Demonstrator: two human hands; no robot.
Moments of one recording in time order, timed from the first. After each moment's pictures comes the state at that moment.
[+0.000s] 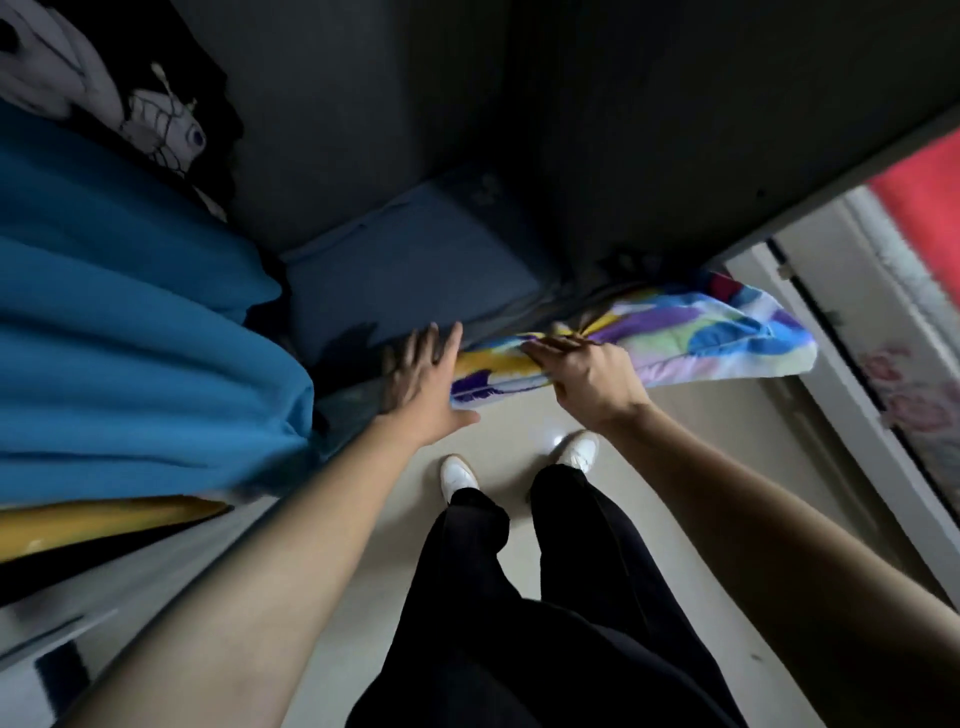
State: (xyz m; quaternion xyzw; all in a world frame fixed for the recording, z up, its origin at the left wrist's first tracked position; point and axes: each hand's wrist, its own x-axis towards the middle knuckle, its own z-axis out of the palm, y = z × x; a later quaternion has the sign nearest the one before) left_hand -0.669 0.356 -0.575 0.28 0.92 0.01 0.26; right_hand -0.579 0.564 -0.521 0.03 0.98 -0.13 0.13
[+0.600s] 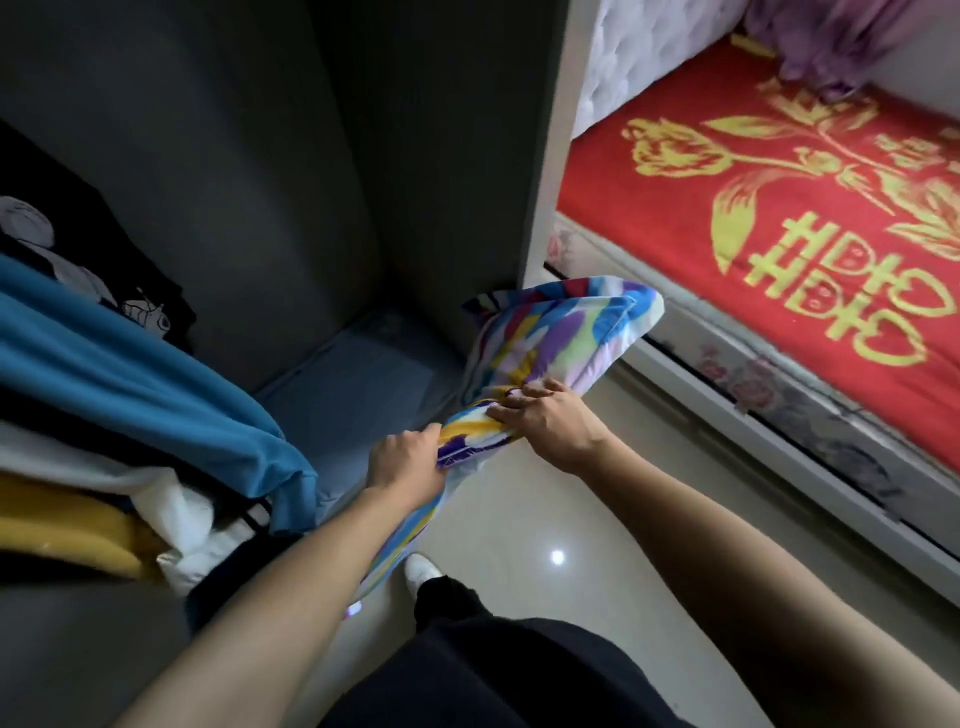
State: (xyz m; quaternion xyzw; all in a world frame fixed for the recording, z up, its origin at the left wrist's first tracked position) left_hand -0.445 0.437 -0.426 0.37 0.92 -0.04 0.11; right_hand -0.331 0.637 -0.394 -0.02 1.00 -0.07 0.02
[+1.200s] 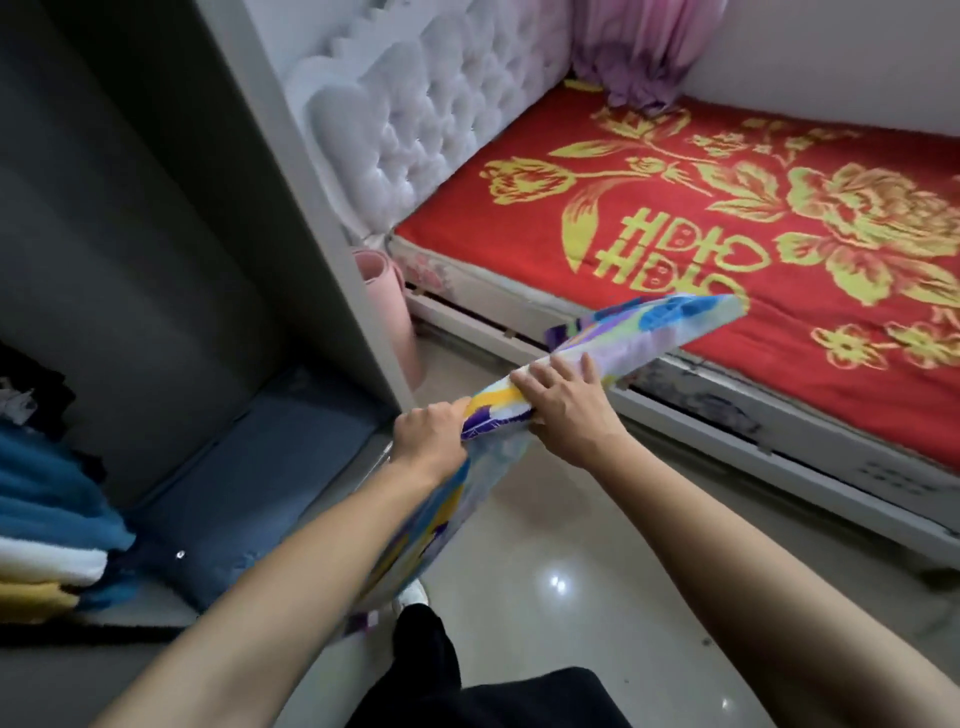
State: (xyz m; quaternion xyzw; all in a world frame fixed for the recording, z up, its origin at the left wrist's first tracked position) left_hand -0.278 0.615 -0.359 0.52 0.85 -0.01 0.03; right_hand -0.131 0.757 -0.356 0.24 0.97 0.00 0.01
